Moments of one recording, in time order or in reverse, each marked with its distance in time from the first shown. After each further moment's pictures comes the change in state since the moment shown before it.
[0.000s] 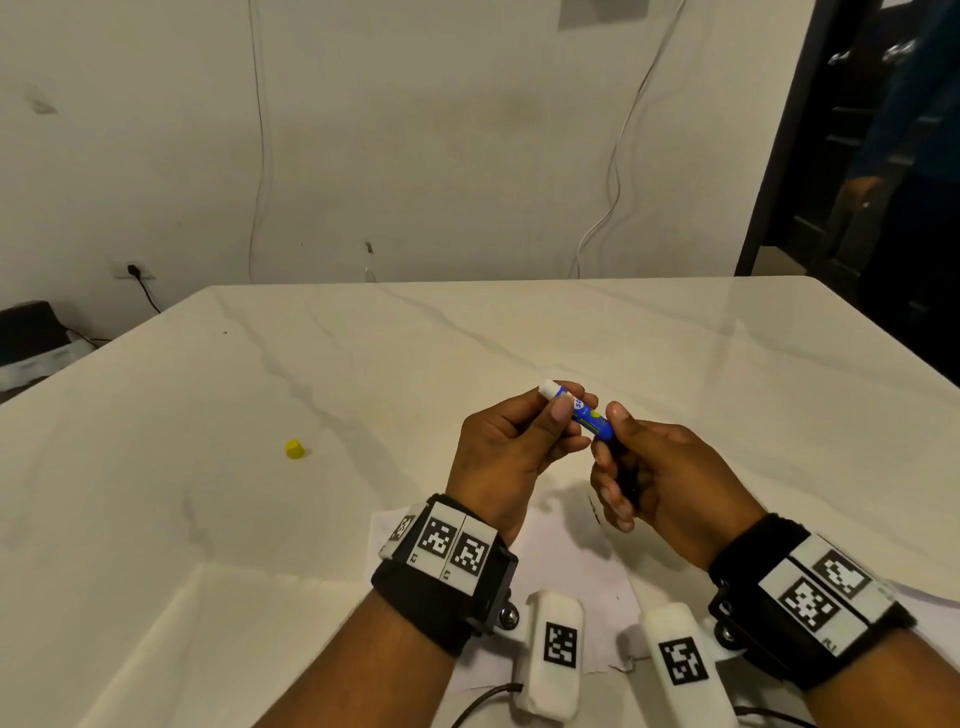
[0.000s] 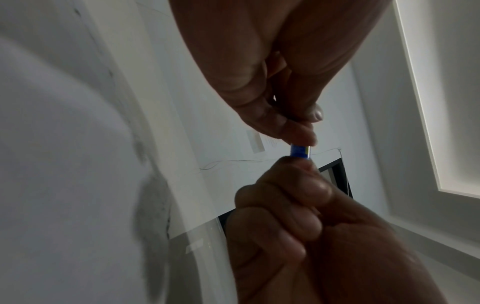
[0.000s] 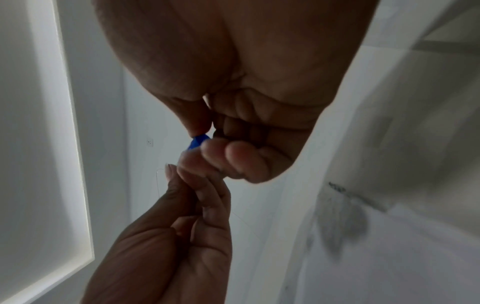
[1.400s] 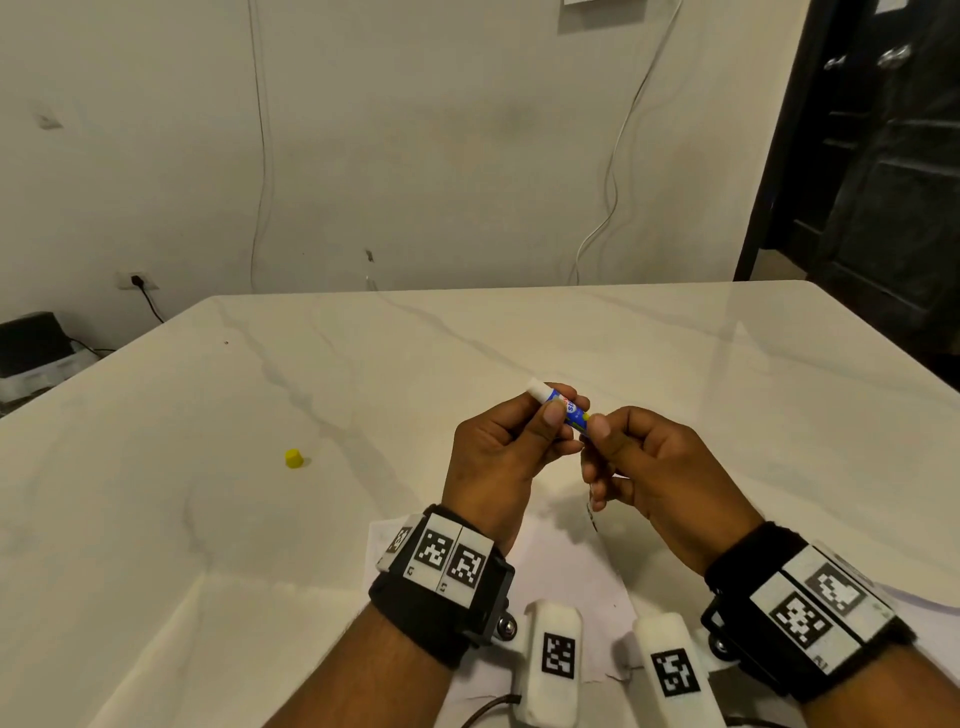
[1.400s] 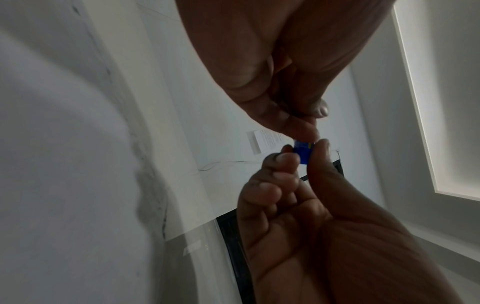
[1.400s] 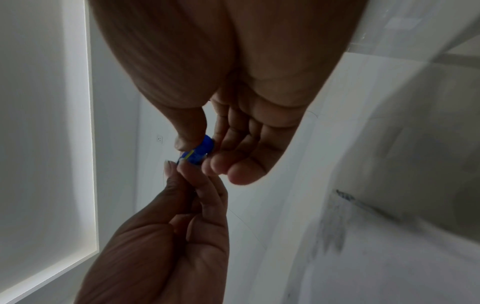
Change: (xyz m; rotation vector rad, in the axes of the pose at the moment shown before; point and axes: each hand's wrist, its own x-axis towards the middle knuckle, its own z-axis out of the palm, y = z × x) left_hand -0.002 0.004 0.001 0.039 0.012 0.082; right_hand 0.000 -0.003 0.006 -0.110 0.076 -0.164
